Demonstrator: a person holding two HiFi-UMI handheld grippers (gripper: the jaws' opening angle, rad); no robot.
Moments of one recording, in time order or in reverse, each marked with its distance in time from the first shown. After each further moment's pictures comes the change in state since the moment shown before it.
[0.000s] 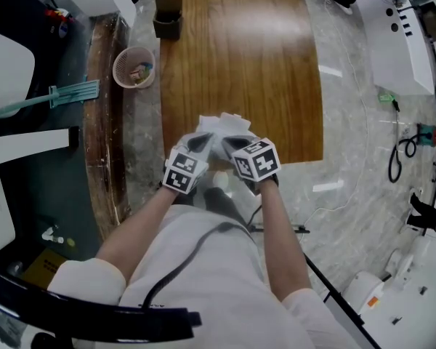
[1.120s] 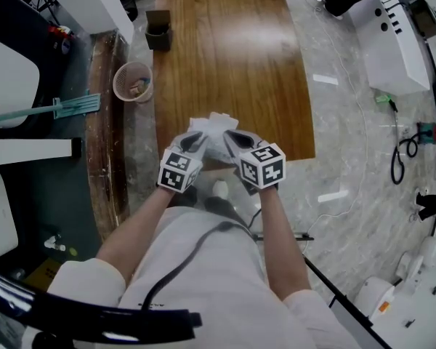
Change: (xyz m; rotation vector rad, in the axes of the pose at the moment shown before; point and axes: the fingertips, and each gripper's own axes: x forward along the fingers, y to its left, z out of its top) left arm -0.009 -0.016 0.019 0.021 -0.026 0.045; right arm -0.072 -0.003 0.037 0.003 -0.360 -0.042
